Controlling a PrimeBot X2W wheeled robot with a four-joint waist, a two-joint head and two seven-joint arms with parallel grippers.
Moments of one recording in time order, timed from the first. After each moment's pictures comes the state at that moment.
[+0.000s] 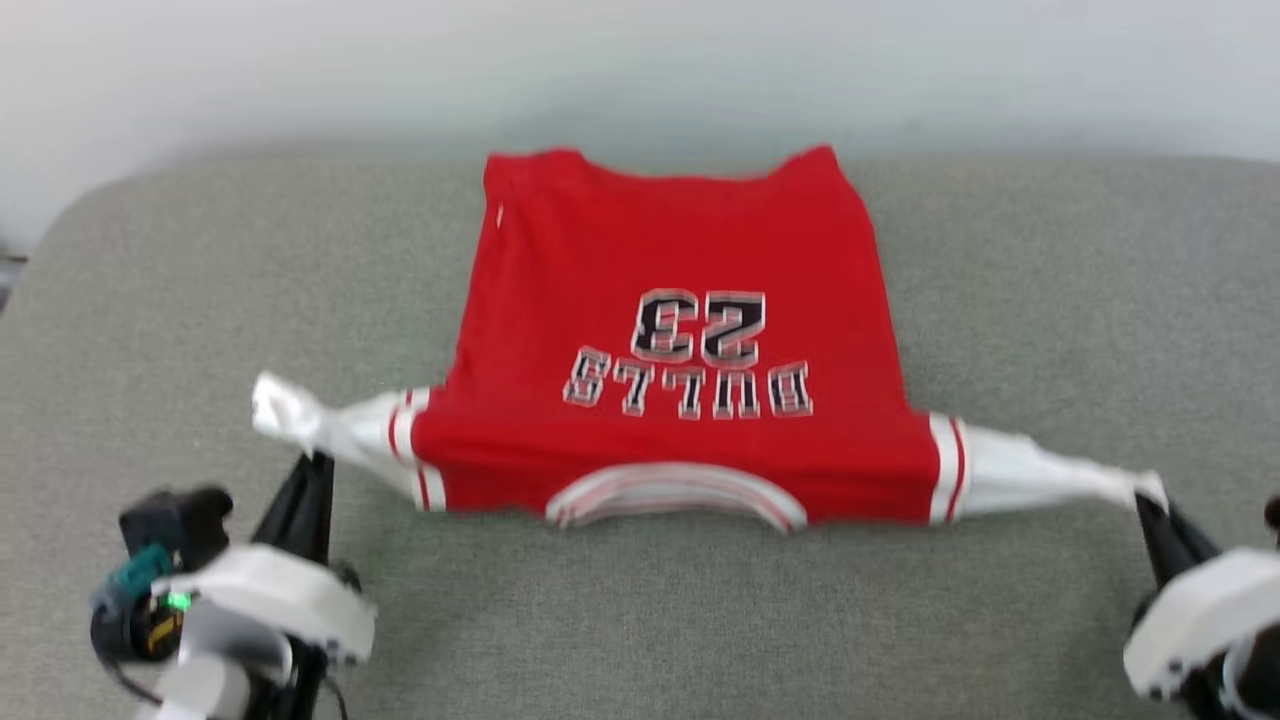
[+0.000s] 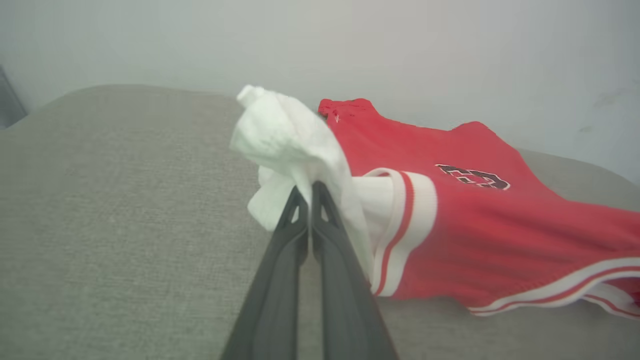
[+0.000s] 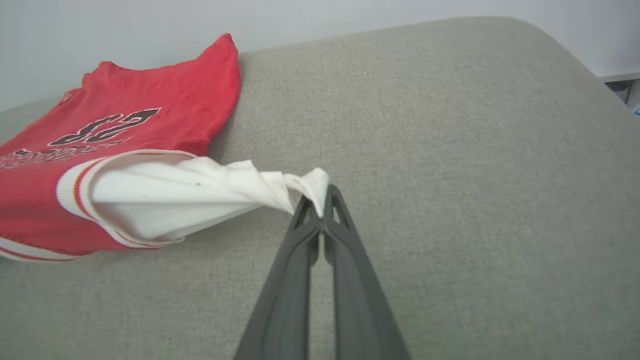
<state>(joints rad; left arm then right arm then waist) -0.21 0.42 -0.28 0.25 -0.69 0.09 -0.20 -0.05 -0.06 -0.27 -0.05 0.23 0.13 0.37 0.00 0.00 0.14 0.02</state>
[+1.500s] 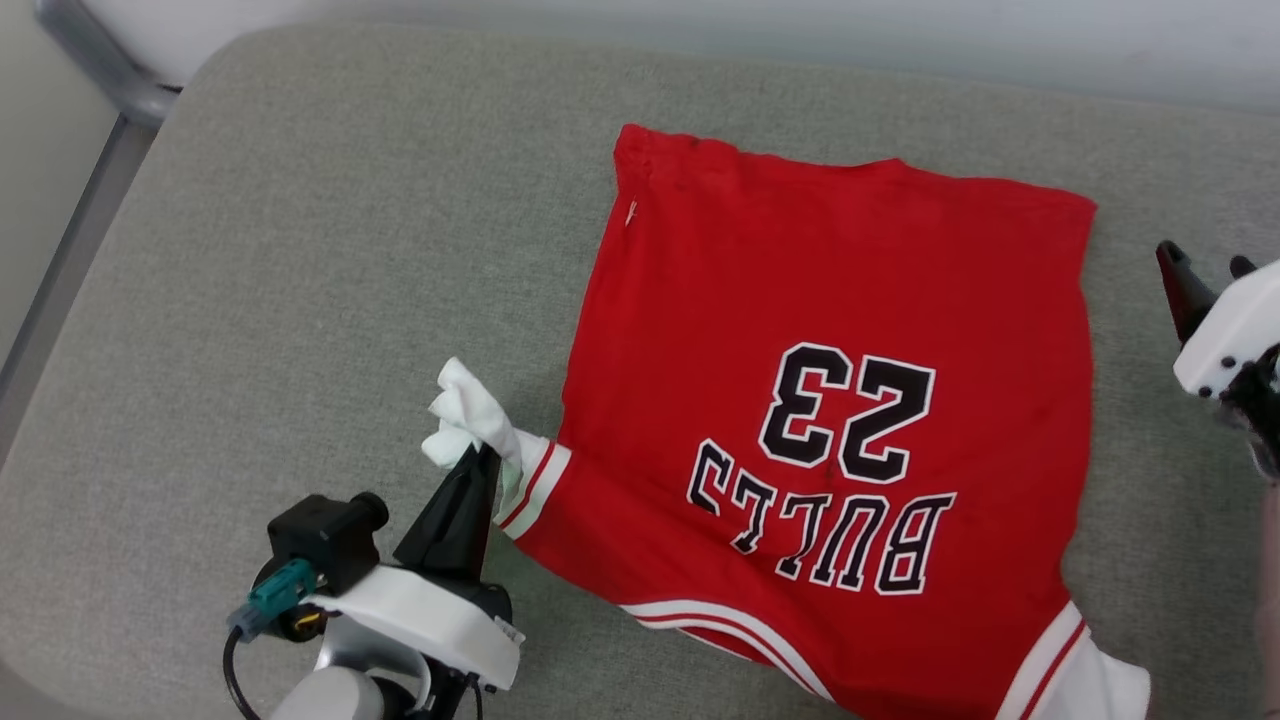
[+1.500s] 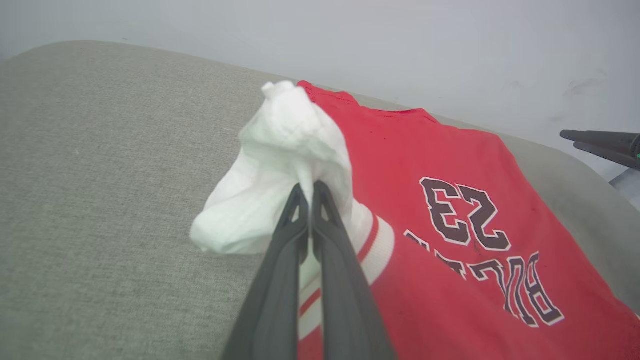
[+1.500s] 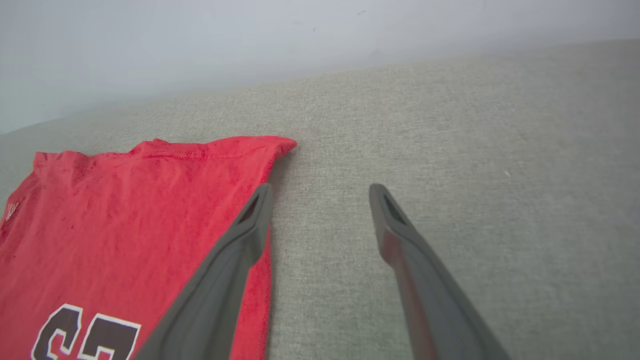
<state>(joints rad) -0.13 0.35 -0.44 -0.01 -0.64 0.10 -0.18 -0.61 -0.18 -0.32 0.48 0.21 0.13 0.39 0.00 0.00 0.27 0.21</state>
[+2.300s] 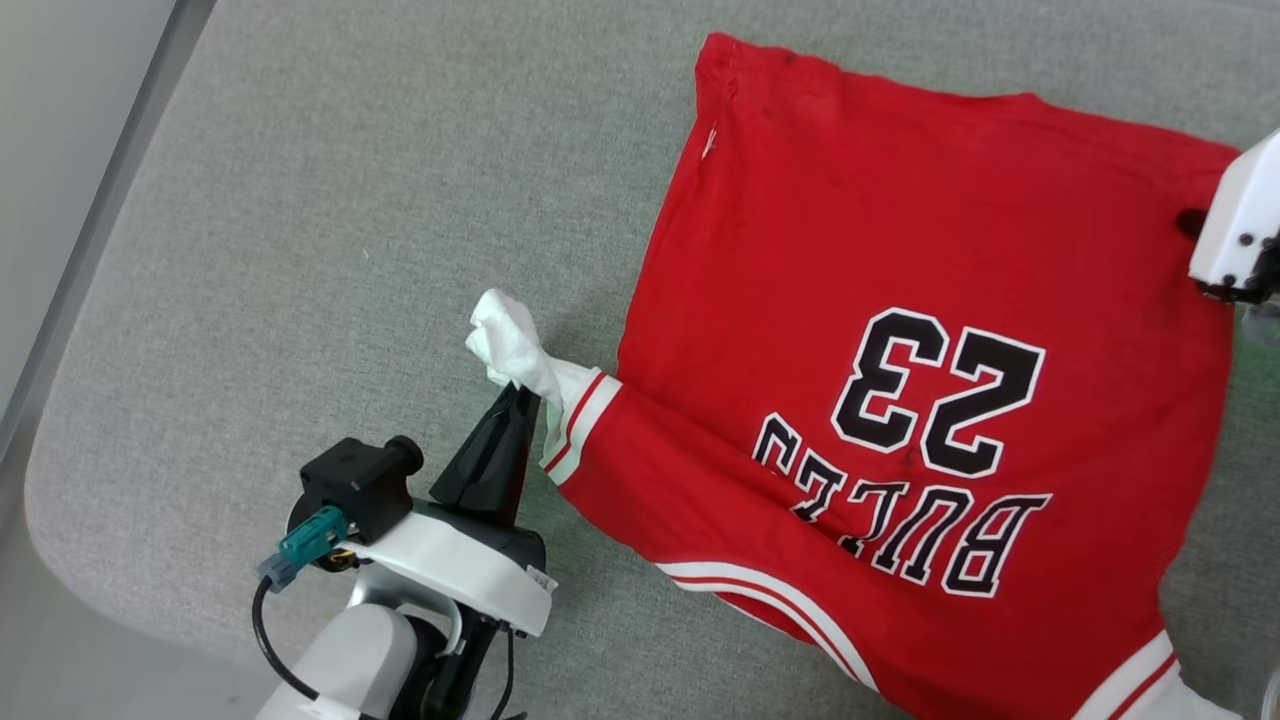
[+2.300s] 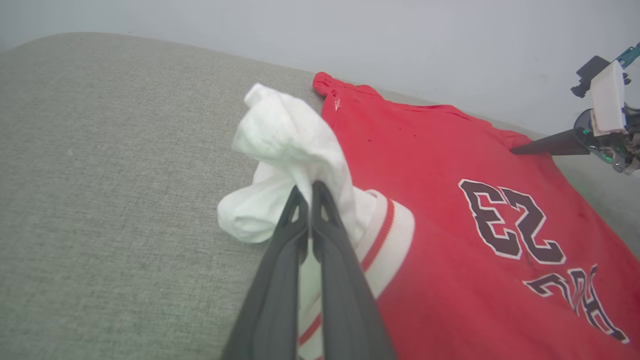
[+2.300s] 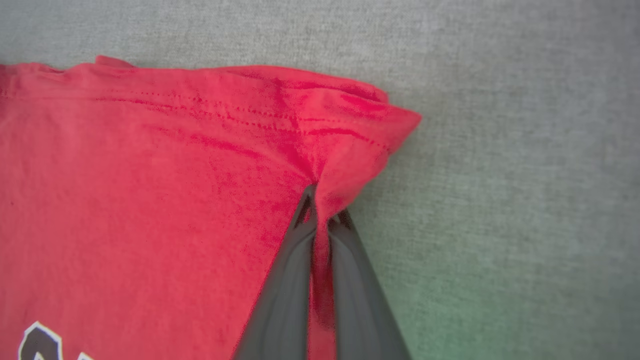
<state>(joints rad) -0.27 0.28 -0.46 0.09 -0.61 0.01 -0.24 -0.93 -0.23 -0.27 0.77 0.13 0.13 0.81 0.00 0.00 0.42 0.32</state>
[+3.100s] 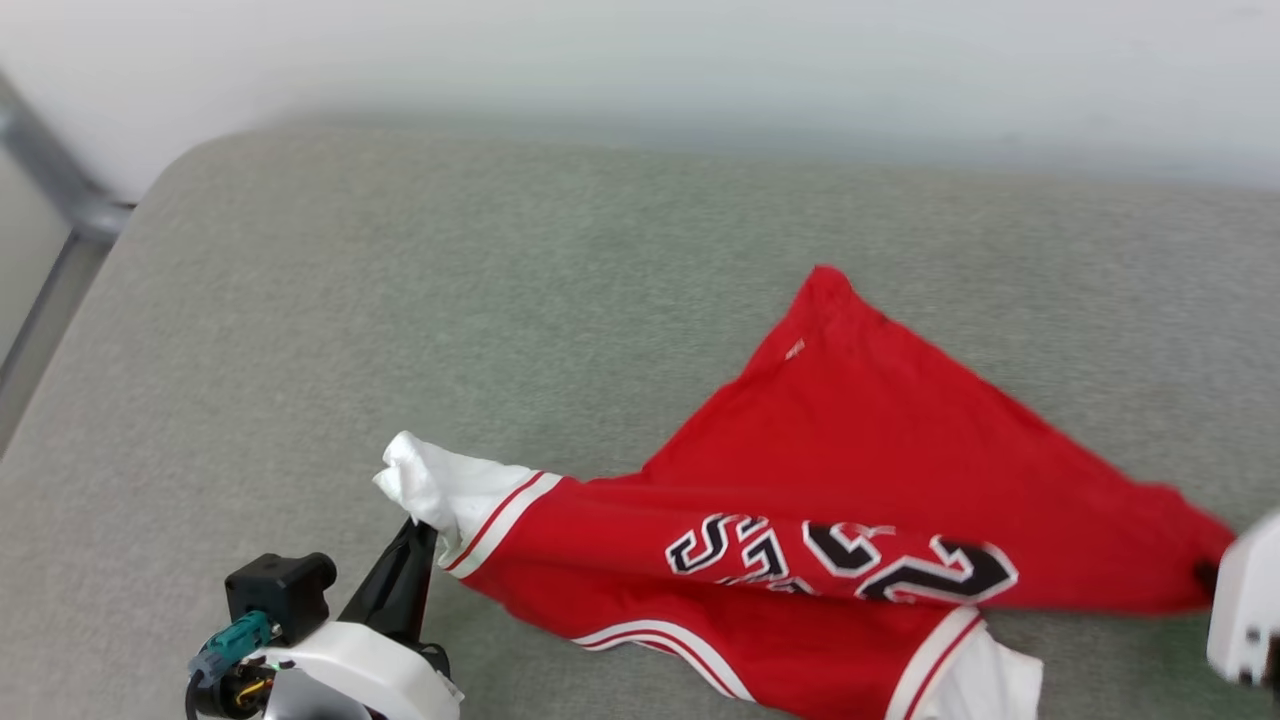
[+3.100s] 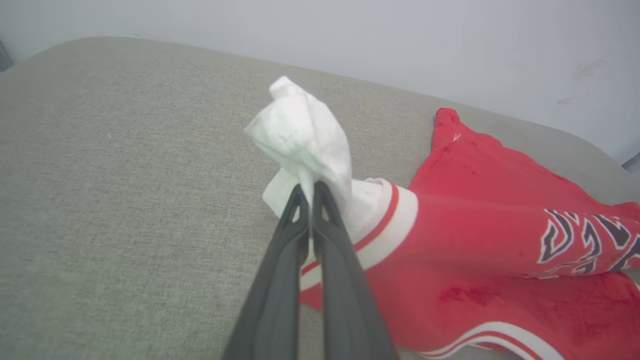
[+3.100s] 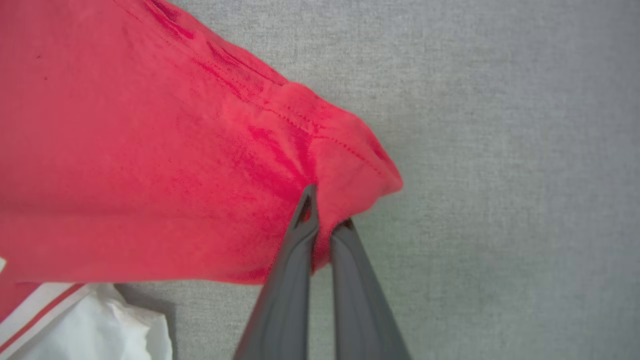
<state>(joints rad) -0.05 0.39 -0.40 0.05 -0.66 0.13 -0.17 -0.18 -0.27 -0.27 0.13 0.27 0.13 0.87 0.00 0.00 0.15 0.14</state>
